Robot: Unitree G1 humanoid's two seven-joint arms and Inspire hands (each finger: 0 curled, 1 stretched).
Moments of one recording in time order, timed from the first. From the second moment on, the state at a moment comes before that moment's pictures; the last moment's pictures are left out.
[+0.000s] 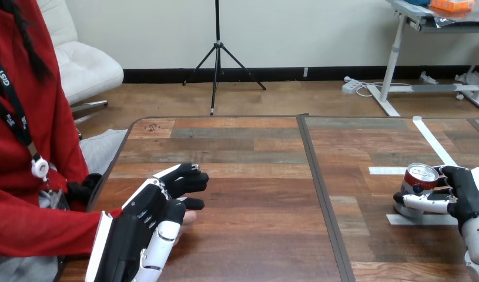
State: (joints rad) left arm 0.47 0.12 -0.15 -0.08 -0.11 -0.72 -0.11; right arm -0.54 -0.50 -0.03 1.27 -0.23 -0.28 -0.18
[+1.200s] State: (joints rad) left arm 0.47 0.12 -0.15 -0.08 -0.11 -0.72 -0.11; right arm -0.54 -0.47 -0.03 1.27 -0.23 -0.28 -0.20
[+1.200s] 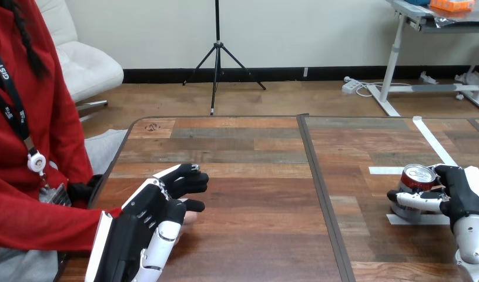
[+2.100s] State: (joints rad) left arm 0.47 0.12 -0.15 -0.08 -0.11 -0.72 -0.11; right arm -0.54 -0.47 -0.03 1.27 -0.24 -0.29 -0.22
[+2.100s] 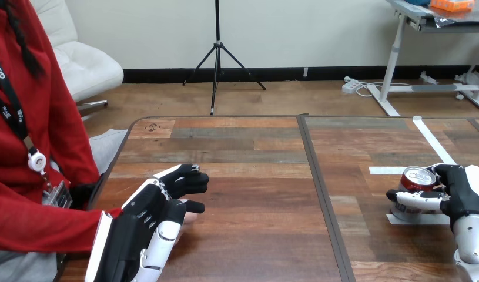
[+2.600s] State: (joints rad) left arm 0.47 0.12 -0.15 -0.08 -0.11 -0.72 -0.11; right arm -0.54 -0.47 -0.03 1.27 -0.24 -0.29 -0.23
